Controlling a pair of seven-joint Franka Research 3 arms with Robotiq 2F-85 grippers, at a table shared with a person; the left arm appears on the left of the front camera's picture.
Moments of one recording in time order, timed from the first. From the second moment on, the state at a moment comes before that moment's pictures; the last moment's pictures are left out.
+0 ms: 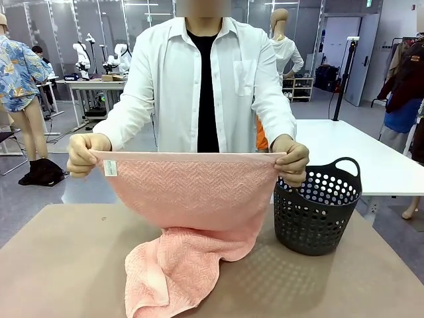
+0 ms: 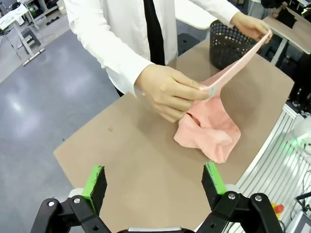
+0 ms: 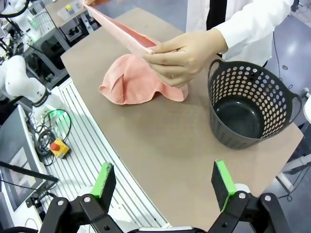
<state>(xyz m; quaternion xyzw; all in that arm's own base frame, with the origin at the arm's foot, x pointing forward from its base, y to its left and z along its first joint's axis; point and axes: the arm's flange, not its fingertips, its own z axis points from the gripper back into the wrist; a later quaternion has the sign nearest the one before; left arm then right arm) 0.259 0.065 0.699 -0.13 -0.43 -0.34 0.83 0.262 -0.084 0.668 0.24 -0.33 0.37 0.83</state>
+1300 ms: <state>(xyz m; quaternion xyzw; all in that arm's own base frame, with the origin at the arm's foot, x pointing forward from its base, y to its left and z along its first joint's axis) 0.340 -0.217 0.745 0.04 -0.18 -0.71 0.68 0.309 0.167 0.744 0.07 -0.14 0.67 0.72</state>
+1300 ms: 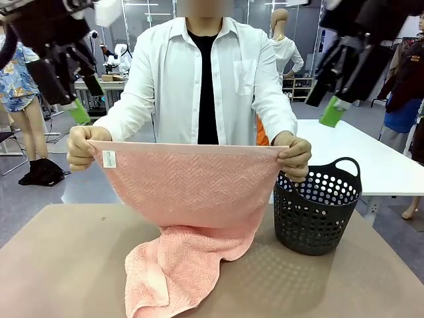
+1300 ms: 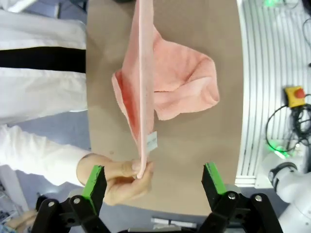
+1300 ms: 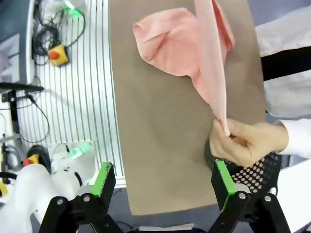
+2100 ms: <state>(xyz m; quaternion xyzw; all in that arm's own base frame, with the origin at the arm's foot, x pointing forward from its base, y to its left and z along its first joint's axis) 0.362 -0.229 0.724 0.06 -0.14 -0.69 0.70 0.354 0.248 0.712 -0.03 -0.07 0.68 0.73</state>
